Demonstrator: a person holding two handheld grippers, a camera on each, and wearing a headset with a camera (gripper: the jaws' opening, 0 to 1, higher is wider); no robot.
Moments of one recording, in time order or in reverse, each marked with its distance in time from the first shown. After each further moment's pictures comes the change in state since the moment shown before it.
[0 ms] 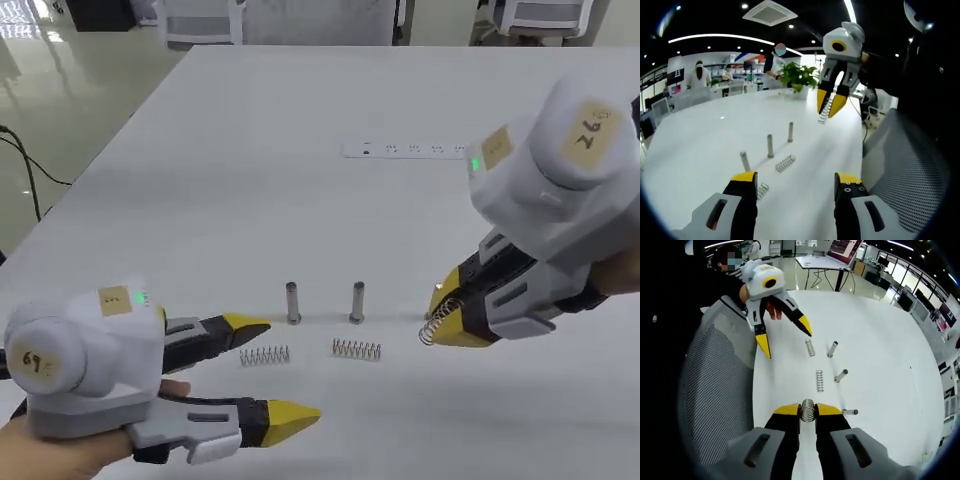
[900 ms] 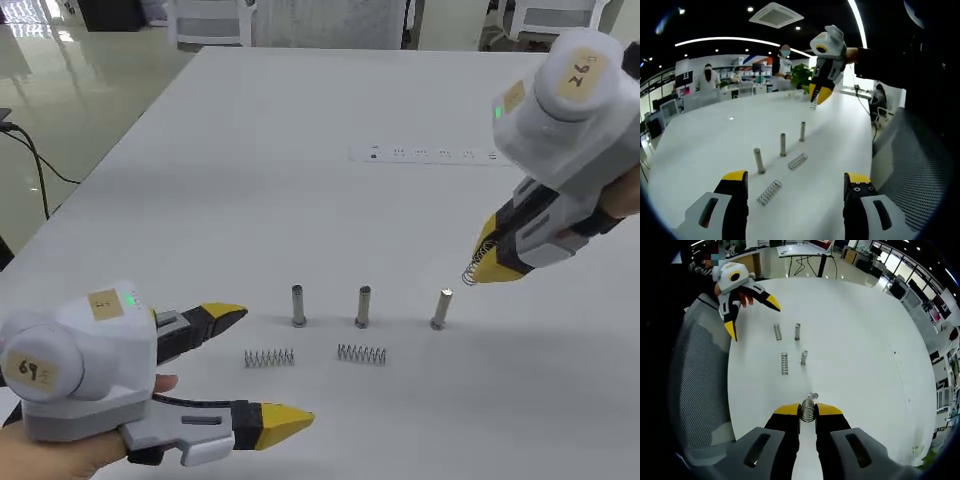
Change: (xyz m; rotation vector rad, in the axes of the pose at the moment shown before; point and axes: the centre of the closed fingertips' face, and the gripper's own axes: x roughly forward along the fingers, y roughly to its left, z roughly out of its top) left arm -0.005 0.016 -0.003 0.009 -0.014 0.080; right arm -0.009 -0.072 -0.028 0.038 0.117 -0.061
